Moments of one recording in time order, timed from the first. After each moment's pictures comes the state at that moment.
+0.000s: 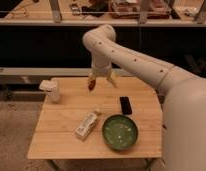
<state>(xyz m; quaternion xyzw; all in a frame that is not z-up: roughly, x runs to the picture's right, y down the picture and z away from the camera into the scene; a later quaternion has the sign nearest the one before) 0.052 -0.010 0.721 -0.29 -0.19 -0.55 0.76</state>
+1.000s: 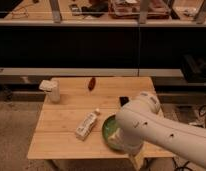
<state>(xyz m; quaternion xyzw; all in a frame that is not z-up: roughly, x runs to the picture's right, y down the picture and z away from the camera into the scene) 0.071 0.240 0.556 -0.33 -0.16 -0.35 0.86</state>
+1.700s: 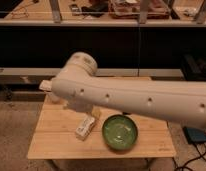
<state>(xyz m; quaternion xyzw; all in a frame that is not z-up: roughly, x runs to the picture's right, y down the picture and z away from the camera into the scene) -0.094 0.051 0.588 -0.15 -0.16 -0.59 0.78</state>
